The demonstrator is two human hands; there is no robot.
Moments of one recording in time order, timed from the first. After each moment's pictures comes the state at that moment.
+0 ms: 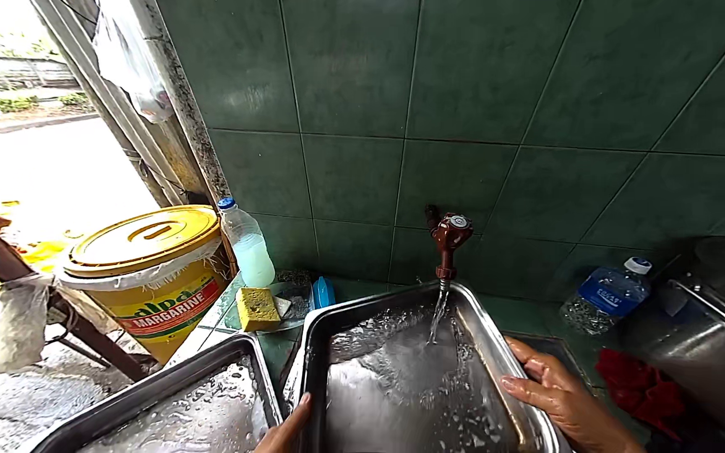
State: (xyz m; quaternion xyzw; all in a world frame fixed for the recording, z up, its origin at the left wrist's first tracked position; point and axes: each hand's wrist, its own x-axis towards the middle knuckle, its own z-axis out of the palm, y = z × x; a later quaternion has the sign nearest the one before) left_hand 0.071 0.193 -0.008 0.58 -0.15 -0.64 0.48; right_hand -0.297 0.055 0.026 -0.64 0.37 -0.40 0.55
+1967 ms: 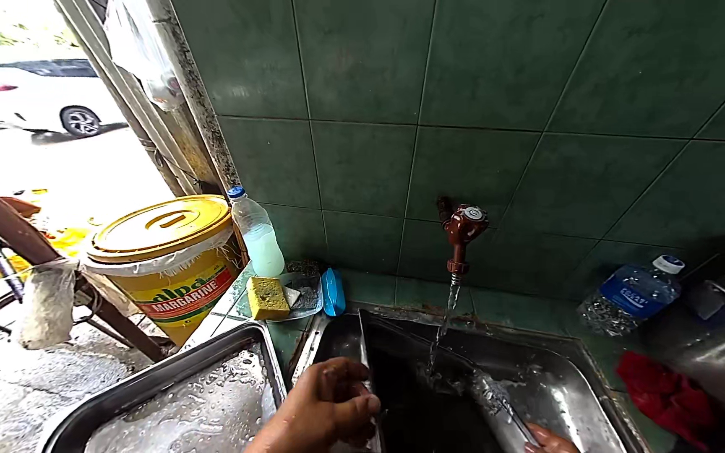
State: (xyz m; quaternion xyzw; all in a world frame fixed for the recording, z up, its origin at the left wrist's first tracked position) left_hand 0.050 0.164 0.067 0.53 -0.45 -0.59 0.41; right_hand -0.357 0.099 -0.101 -0.55 0.55 -0.28 0.57
